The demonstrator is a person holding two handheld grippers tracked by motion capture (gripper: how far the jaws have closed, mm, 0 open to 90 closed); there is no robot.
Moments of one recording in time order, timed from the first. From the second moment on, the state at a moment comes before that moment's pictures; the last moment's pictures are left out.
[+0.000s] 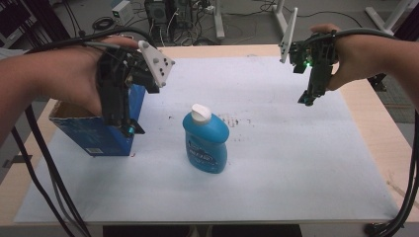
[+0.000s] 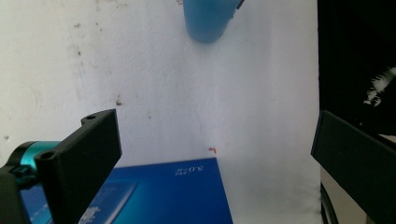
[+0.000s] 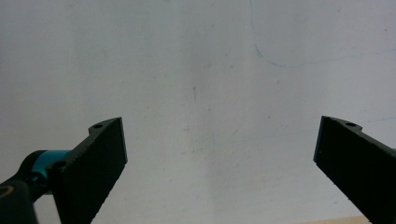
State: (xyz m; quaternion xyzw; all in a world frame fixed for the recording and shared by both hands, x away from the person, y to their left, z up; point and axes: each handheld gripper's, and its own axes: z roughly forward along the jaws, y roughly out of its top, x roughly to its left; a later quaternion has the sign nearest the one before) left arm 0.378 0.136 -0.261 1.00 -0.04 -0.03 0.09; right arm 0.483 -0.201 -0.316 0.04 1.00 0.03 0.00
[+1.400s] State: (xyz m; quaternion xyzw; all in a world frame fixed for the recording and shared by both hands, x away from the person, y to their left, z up) left arm 0.389 0.131 -0.228 1.00 0.01 -0.04 0.05; right arm 0.483 -0.202 -0.309 0.04 1.00 0.03 0.01
